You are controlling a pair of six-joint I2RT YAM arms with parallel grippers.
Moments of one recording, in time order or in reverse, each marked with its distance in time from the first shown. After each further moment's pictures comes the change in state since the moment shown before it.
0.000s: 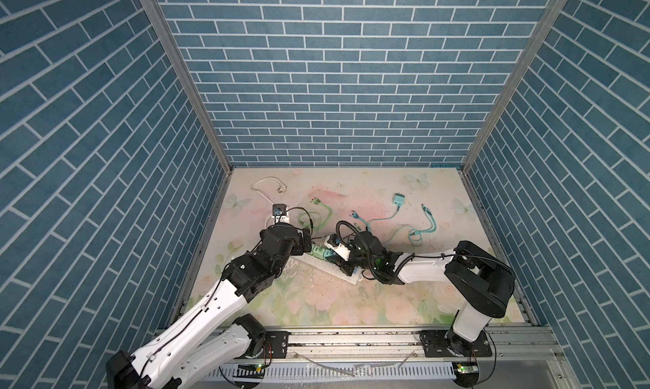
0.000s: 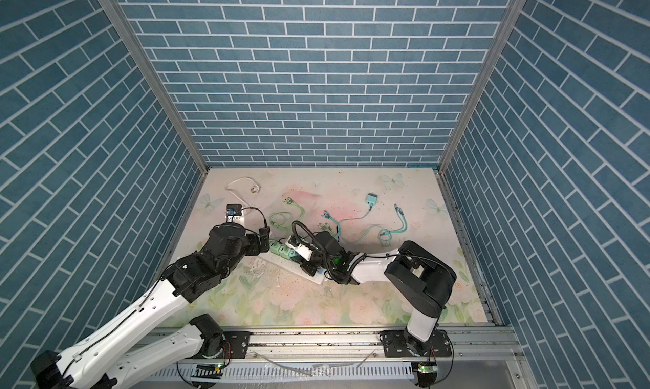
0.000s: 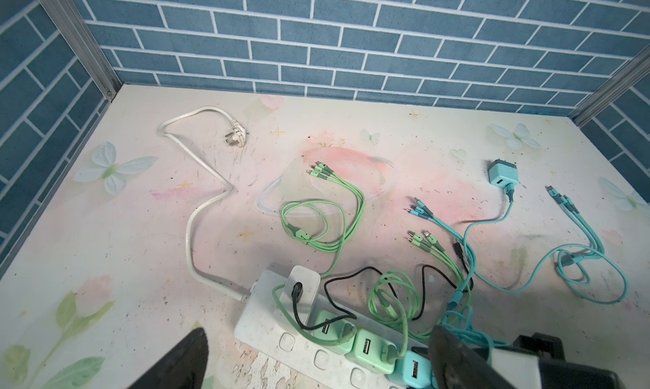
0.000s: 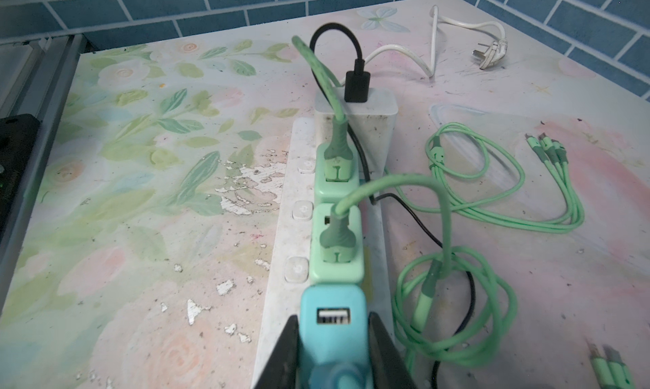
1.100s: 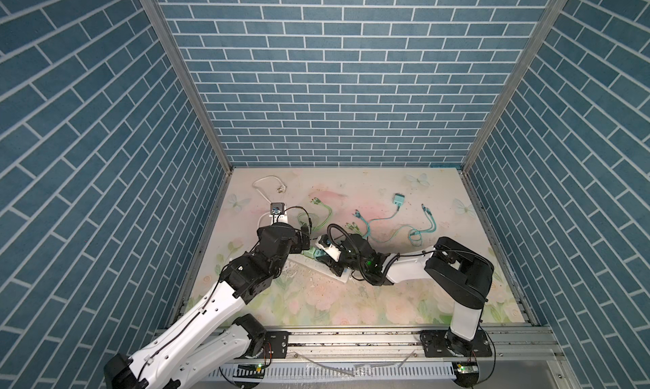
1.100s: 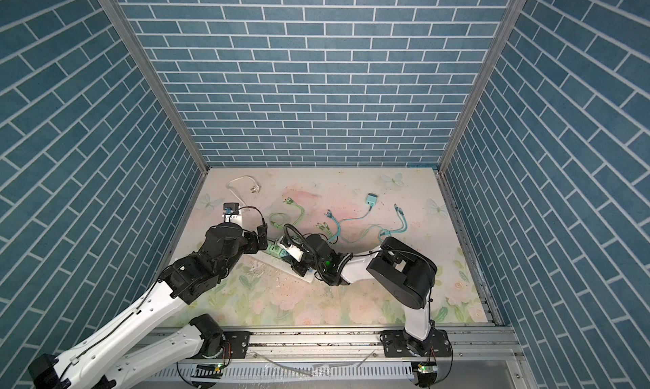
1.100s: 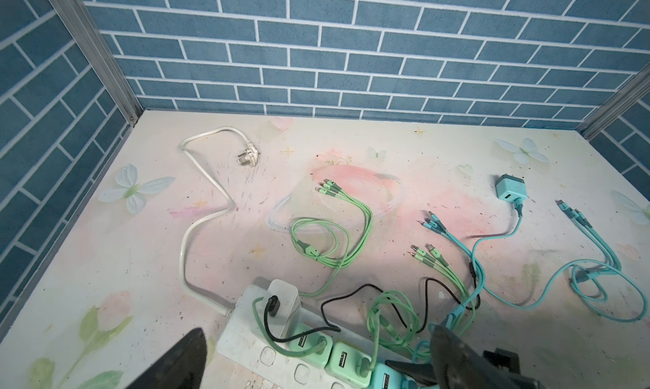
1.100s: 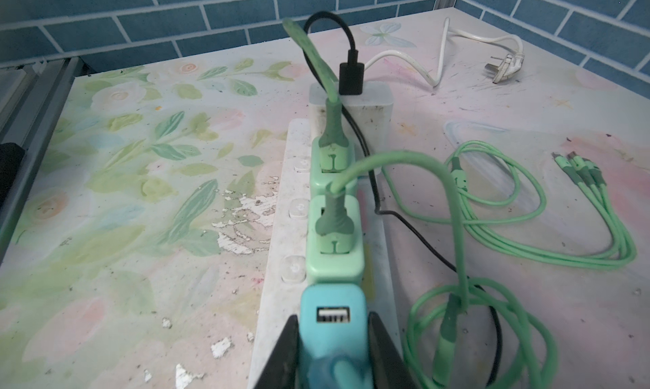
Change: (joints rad) left arm 0.000 -0.020 0.000 0.022 -0.055 0.046; right arm 0.042 0.143 0.091 0.097 0.027 0.060
